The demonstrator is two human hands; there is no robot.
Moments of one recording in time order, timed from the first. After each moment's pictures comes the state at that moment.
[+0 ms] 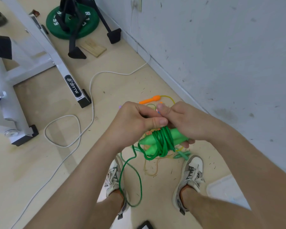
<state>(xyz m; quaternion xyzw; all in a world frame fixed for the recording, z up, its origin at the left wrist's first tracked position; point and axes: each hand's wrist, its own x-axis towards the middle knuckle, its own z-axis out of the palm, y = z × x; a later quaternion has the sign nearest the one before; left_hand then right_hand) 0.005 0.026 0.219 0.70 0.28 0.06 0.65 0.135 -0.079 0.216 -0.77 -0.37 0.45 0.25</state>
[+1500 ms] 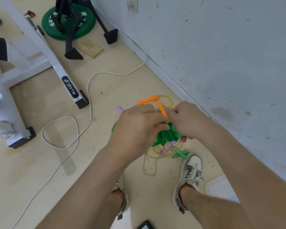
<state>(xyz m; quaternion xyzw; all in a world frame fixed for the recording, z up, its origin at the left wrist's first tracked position) 0.006 0.017 0.195 0.94 0.09 0.23 0.24 0.141 -0.075 0.189 -0.88 -0.30 0.33 0.15</state>
